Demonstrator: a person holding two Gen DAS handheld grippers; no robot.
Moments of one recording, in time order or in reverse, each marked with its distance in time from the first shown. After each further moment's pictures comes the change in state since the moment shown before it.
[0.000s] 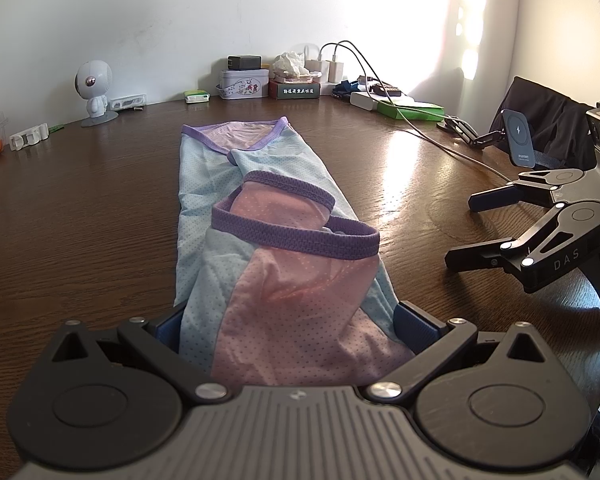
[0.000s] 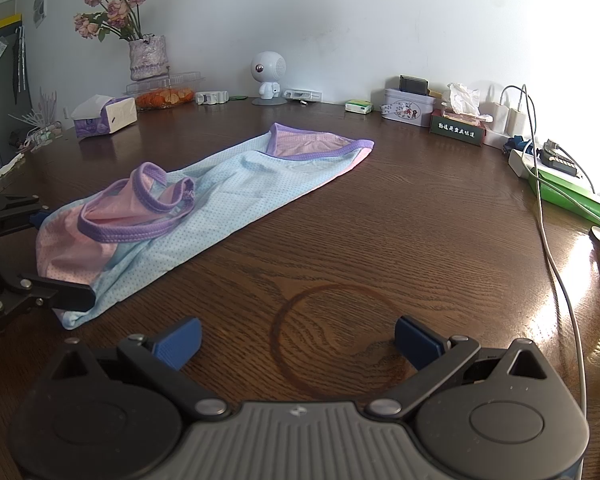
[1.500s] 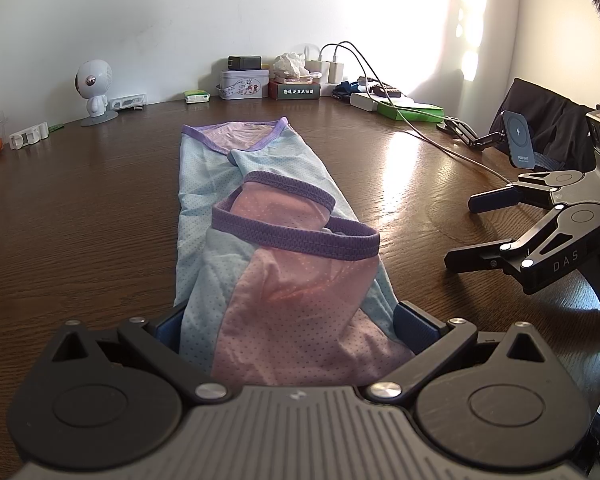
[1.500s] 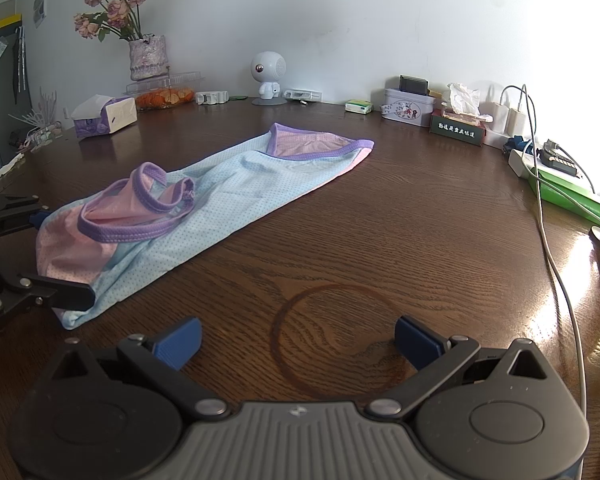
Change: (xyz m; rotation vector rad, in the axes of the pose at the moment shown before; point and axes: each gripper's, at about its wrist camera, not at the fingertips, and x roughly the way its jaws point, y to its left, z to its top) left arm -0.001 -0.001 0.001 -0.003 -0.002 0.000; right arm 0.000 0.000 0.000 -0.001 0.000 0.001
